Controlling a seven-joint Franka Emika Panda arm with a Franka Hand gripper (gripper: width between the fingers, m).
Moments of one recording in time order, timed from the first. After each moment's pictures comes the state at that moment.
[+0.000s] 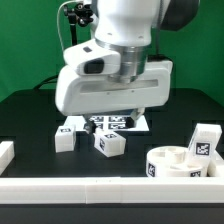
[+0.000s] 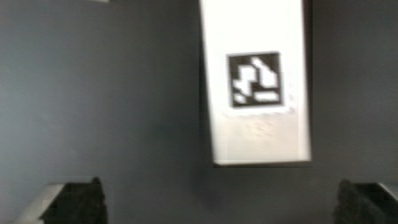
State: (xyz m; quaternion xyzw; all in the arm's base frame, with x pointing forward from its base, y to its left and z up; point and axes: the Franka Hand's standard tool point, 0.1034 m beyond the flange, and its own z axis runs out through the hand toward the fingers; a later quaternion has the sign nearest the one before) arm 0.540 -0.030 0.058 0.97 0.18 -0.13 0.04
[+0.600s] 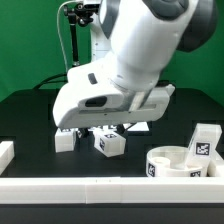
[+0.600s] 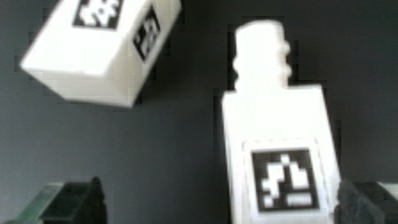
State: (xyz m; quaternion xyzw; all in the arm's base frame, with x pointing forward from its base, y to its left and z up) arm 0.515 -0.040 0.039 0.93 0.17 -0.32 0.09
